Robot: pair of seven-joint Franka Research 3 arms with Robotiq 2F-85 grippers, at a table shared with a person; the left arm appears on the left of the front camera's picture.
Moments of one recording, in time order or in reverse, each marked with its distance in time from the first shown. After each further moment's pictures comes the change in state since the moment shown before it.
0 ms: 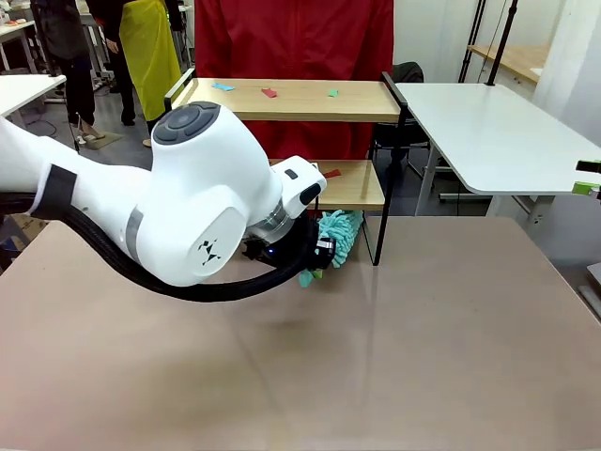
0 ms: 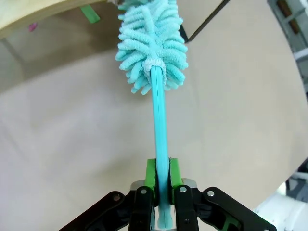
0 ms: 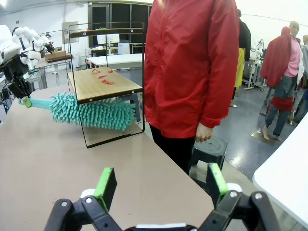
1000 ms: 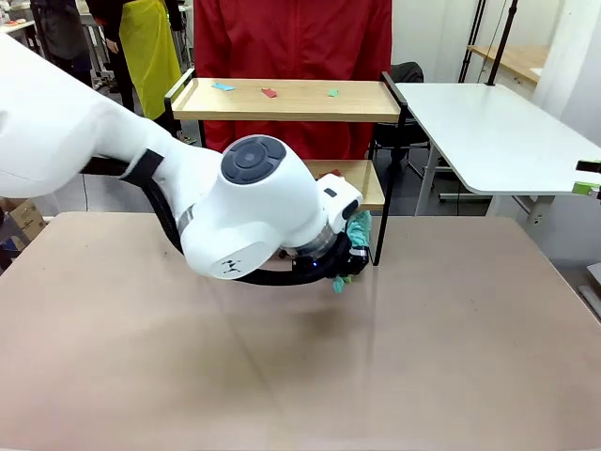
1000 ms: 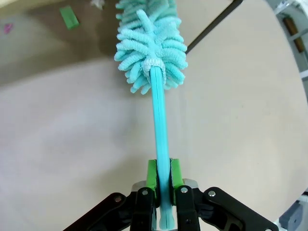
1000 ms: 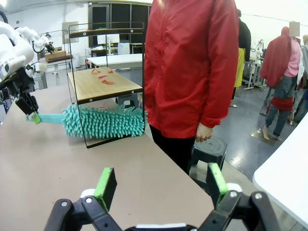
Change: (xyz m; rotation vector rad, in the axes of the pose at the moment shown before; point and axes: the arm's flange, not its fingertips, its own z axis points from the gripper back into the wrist) left arm 0.006 -0.034 -0.071 0.023 -0.025 0.086; right arm 0.000 0.000 0.000 0.000 -0.001 0.000
